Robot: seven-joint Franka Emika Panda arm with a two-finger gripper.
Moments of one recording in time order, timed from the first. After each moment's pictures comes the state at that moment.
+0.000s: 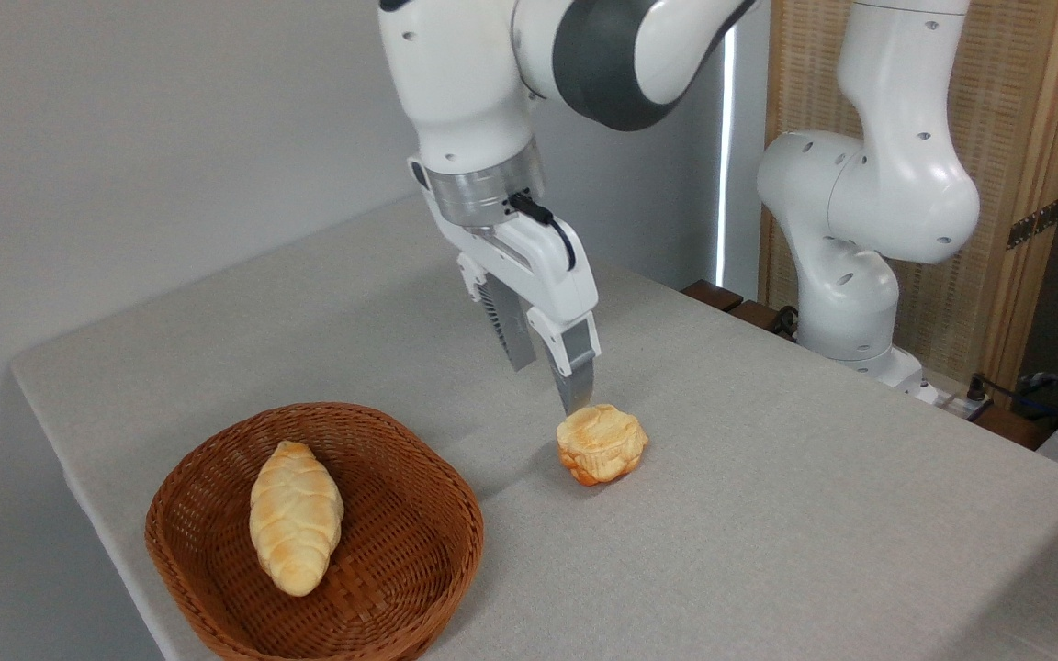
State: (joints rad) arm -0.05 -0.25 -0.02 -2.19 -0.04 1.78 0.85
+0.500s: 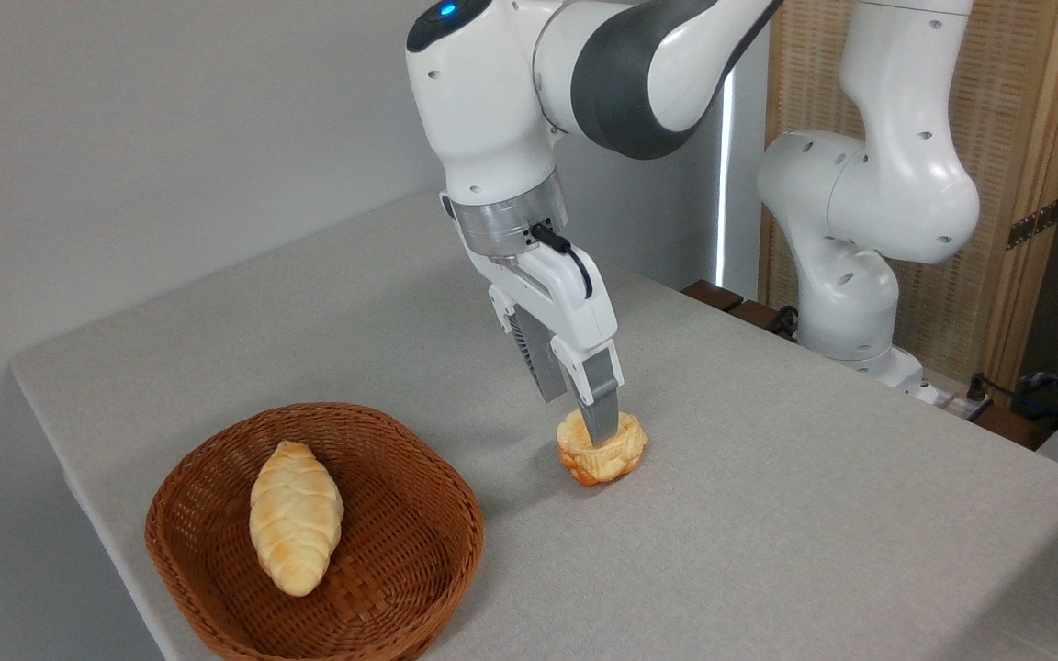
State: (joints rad) arm -0.05 -0.27 -0.02 -2.28 0.05 1.87 0.88
